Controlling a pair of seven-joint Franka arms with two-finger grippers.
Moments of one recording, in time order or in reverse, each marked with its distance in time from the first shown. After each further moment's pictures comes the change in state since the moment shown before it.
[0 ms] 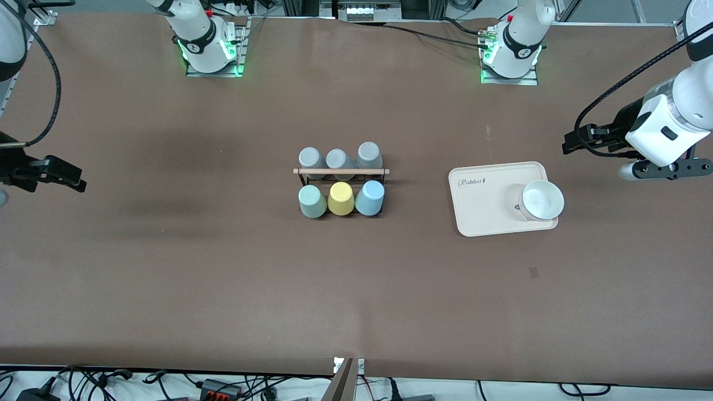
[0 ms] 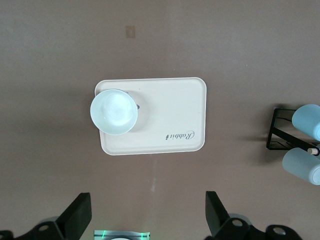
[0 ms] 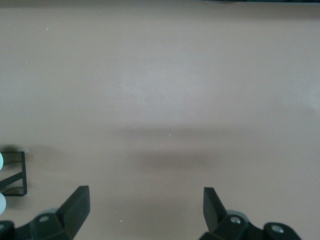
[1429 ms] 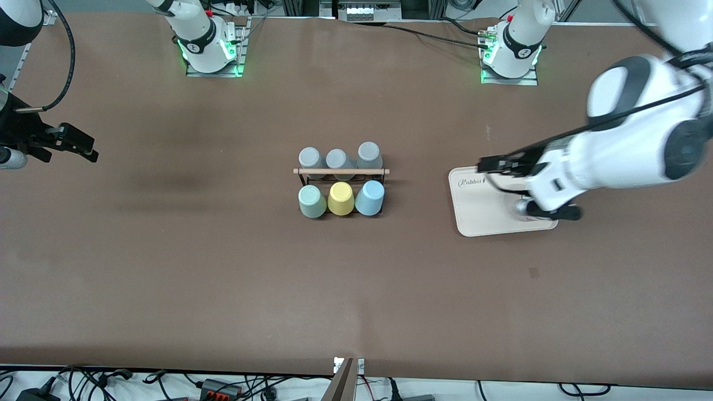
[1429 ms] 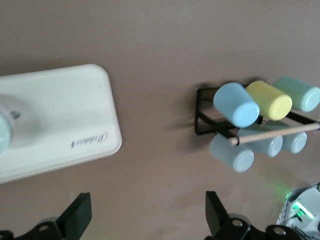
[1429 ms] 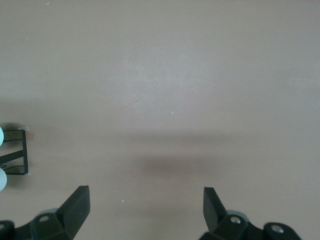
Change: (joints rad) left arm -0.170 0.252 -0.015 0.058 -0.252 0.153 0.002; right arm 0.000 -0.172 0.002 -0.221 -0.002 0.036 -0.001
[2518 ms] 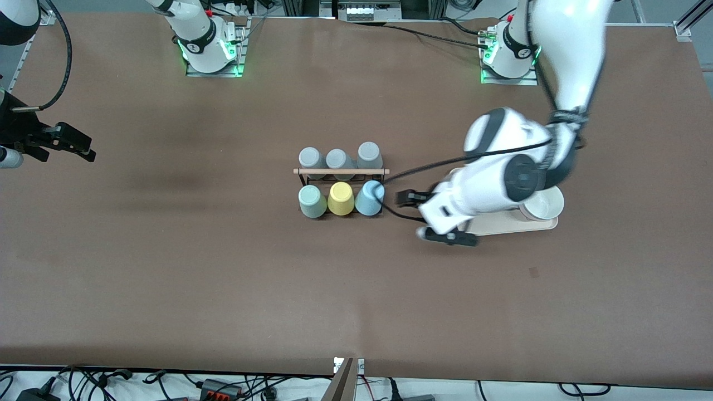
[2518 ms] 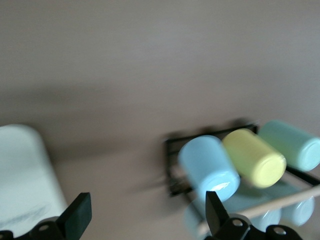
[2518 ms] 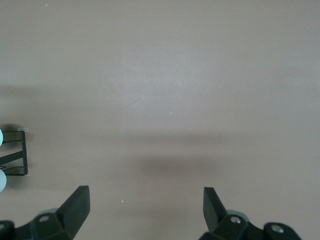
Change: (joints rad) left arm -0.150 0.151 0.033 0.061 0.046 0.202 -0.070; right arm -0.010 -0.003 0.005 0.001 0.000 -0.001 0.001
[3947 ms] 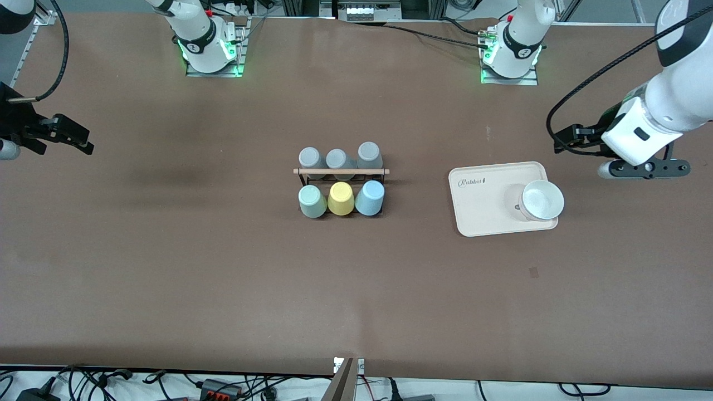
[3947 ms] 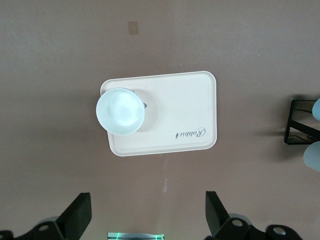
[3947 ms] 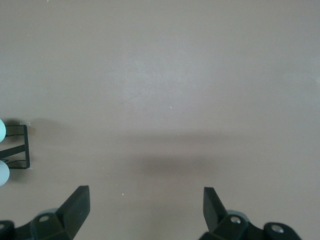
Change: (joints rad) left arm 0.290 -0.433 0.006 -0.208 0.254 -0.303 0.113; right arm 0.000 -0.028 0.001 0.001 -0.004 -0.037 0.000
